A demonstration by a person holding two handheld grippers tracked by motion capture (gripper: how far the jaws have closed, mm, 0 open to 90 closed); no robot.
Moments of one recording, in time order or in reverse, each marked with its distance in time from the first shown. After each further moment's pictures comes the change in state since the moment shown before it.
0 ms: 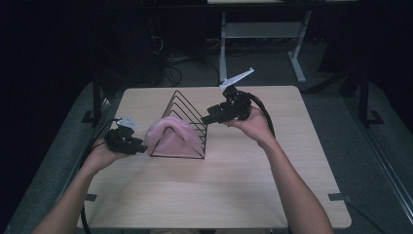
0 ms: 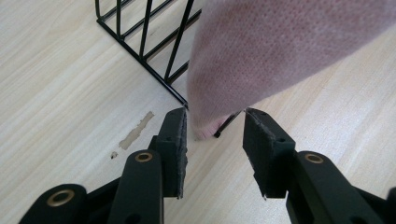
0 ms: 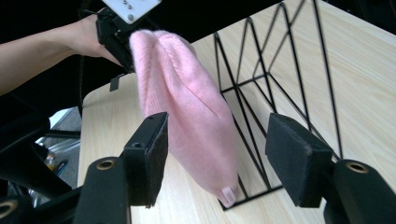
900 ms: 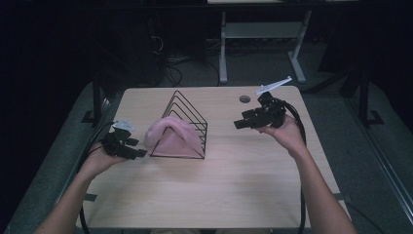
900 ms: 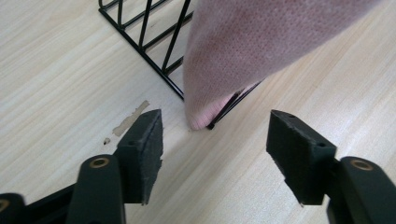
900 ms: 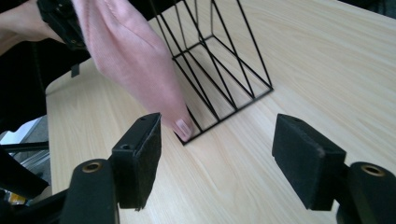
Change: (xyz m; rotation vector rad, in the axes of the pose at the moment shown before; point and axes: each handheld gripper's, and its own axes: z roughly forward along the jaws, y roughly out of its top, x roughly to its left) left arm -0.004 -0.010 -0.005 -0.022 0.006 -0.057; right arm -0.022 -0.062 -0.065 -0.003 -0.150 0.119
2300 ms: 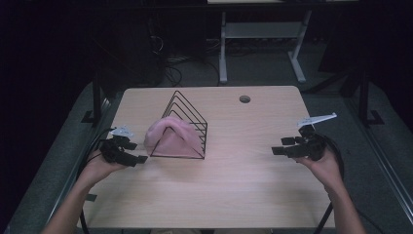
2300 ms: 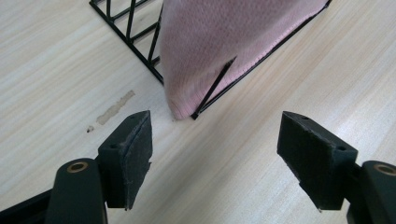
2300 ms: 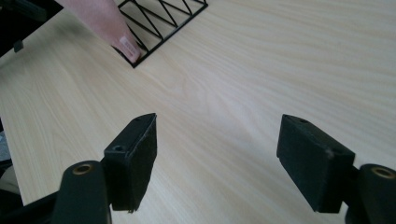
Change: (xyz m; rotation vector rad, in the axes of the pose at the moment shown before) left arm -0.015 -0.017 -0.002 -0.032 0.004 -0.010; right arm -0.018 -0.124 -0.055 -0.006 -0.155 0.161
